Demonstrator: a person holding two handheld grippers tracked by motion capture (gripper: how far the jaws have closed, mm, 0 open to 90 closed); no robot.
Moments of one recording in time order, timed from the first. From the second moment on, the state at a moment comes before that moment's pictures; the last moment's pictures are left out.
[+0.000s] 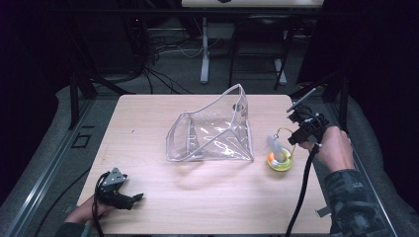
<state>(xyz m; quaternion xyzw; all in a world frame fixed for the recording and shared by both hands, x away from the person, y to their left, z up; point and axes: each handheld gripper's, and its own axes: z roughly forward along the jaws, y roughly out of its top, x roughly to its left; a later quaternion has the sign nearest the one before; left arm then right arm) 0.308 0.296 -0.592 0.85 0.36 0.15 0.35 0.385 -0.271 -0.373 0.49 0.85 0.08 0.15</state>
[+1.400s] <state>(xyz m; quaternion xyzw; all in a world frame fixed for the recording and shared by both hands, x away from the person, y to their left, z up) 0.308 0.296 -0.592 0.85 0.36 0.15 0.35 0.402 -0.242 -0.345 0.46 0.87 0.05 0.14</state>
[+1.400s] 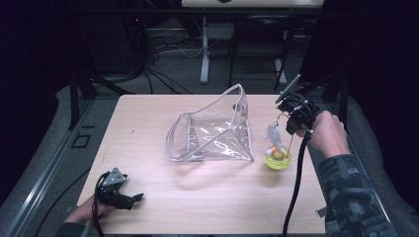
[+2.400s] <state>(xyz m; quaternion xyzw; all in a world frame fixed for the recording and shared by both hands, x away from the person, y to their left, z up) 0.308 0.296 -0.592 0.85 0.36 0.15 0.35 0.413 -0.218 -0.292 0.44 0.89 0.05 0.11</state>
